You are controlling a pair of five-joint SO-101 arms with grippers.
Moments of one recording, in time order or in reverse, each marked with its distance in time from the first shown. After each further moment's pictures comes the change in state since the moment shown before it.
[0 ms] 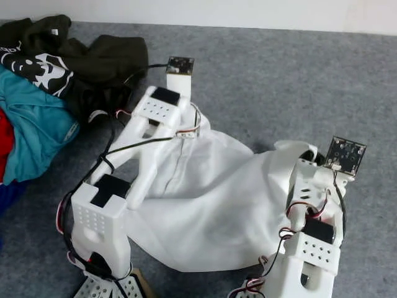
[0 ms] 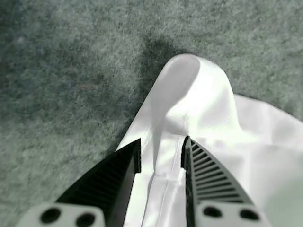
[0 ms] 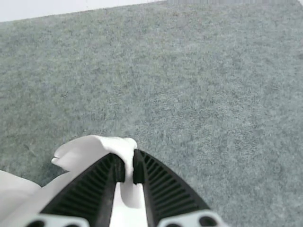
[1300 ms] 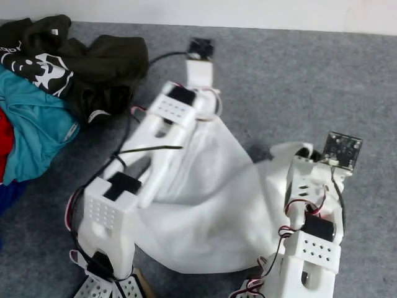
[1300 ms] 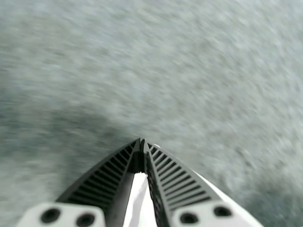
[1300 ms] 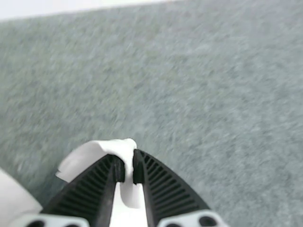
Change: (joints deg) left arm 3.3 5.1 -9.9 -13.5 0.2; right arm -2.1 0.0 -3.0 3.2 0.0
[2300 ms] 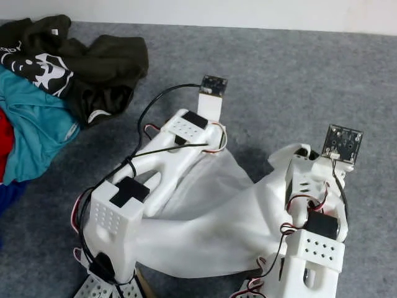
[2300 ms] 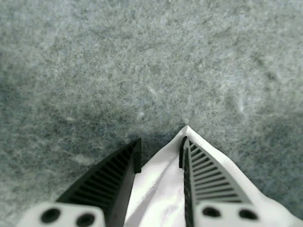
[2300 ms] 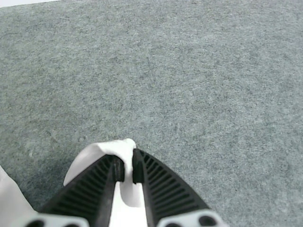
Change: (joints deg) left arm 6.2 -0.2 16.2 -1.6 0.0; right arm -1.3 0.0 -6.3 10.7 0.0
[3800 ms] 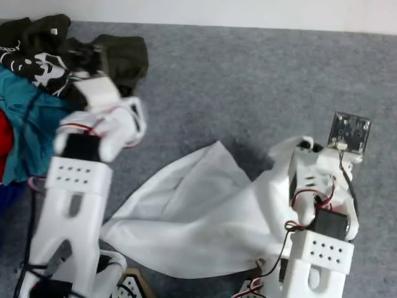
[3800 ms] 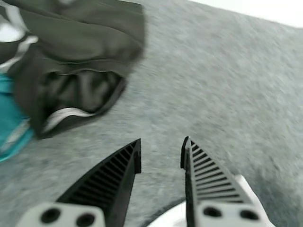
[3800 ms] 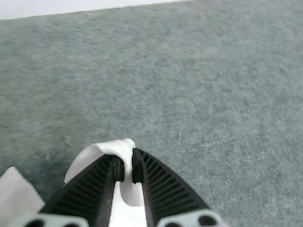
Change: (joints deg) left arm -23.3 -61.0 31.2 0.9 -0.1; right arm -1.5 0.0 -11.8 11.8 0.1
